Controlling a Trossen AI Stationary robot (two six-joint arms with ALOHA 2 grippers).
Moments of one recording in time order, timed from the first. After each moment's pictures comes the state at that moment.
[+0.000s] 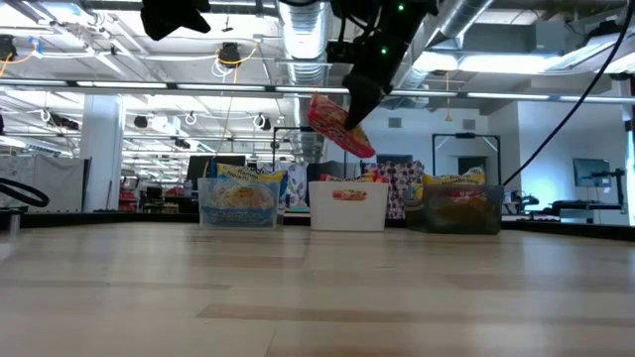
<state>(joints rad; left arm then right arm) -0.07 0.95 1.04 -0.66 -0.20 -0.38 -0.21 1.75 1.48 -0.65 0.48 -0.18</state>
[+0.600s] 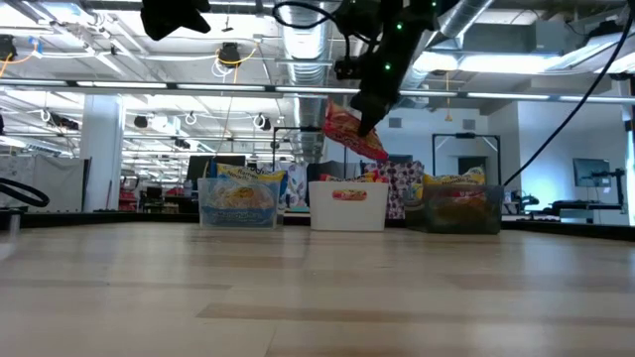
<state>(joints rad) -0.07 0.95 1.04 -0.66 -0.20 -0.37 -0.28 1.76 1.46 -0.65 0.60 -0.22</state>
